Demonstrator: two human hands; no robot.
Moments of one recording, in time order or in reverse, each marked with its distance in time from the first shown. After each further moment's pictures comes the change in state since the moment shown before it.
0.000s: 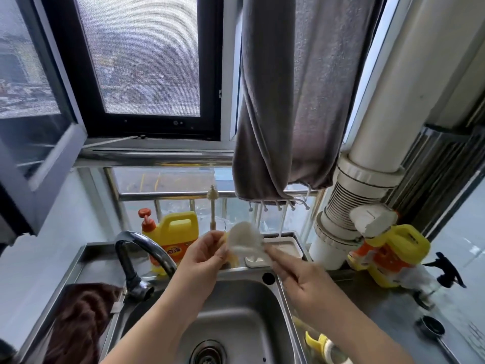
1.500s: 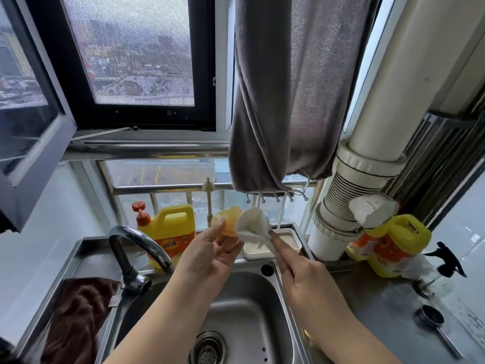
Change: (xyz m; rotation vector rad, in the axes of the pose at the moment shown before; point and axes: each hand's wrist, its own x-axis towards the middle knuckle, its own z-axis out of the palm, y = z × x) left_hand 0.015 0.025 0.034 -0.805 0.267 -0.469; right_hand -0.003 0.019 0.022 -0.237 0.272 -0.096
